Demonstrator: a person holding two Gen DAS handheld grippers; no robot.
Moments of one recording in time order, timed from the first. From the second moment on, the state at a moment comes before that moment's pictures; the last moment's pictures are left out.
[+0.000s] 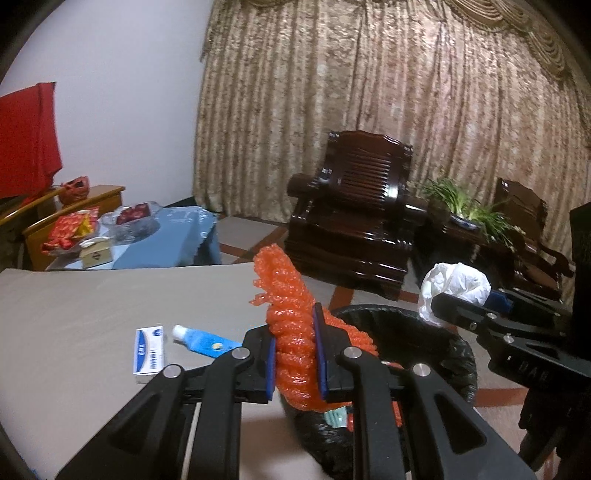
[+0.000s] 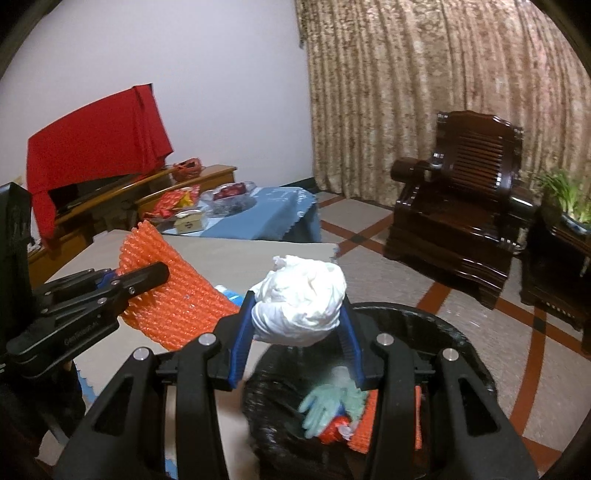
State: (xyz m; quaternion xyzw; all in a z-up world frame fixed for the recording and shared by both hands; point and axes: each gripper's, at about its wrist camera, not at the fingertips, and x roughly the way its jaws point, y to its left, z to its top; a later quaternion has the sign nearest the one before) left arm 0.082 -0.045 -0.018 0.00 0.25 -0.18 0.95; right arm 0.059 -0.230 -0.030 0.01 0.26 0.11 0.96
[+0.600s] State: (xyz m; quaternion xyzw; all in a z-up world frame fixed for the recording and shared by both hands) left arm 0.109 -0.128 -0.065 0.04 0.29 -0.25 0.92; right arm 0.055 -0.309 -0.081 0.02 0.31 0.01 0.95
